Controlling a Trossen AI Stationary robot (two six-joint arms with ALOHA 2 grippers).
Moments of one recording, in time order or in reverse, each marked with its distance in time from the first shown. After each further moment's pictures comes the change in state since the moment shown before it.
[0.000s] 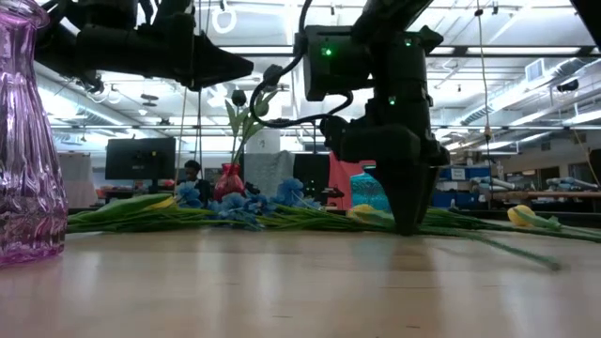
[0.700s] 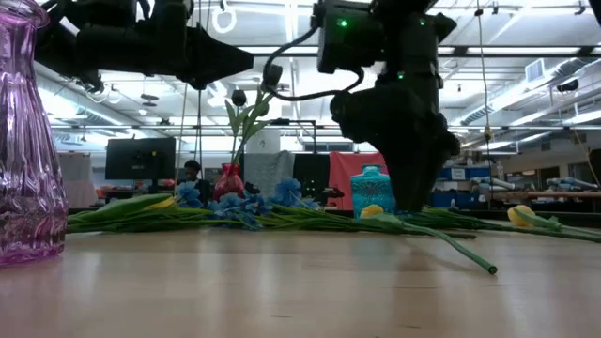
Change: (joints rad) left arm 0.000 0.000 0.000 0.019 0.080 -0.022; right arm -0.006 -0.116 -0.068 0.063 -0.075 0.056
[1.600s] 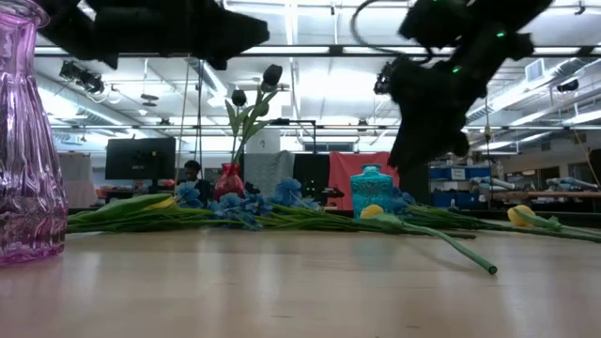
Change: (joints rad) left arm -0.001 0.043 0.117 -0.052 0.151 0.011; right arm -0.093 -0.506 -0.568 0.618 0.229 -0.141
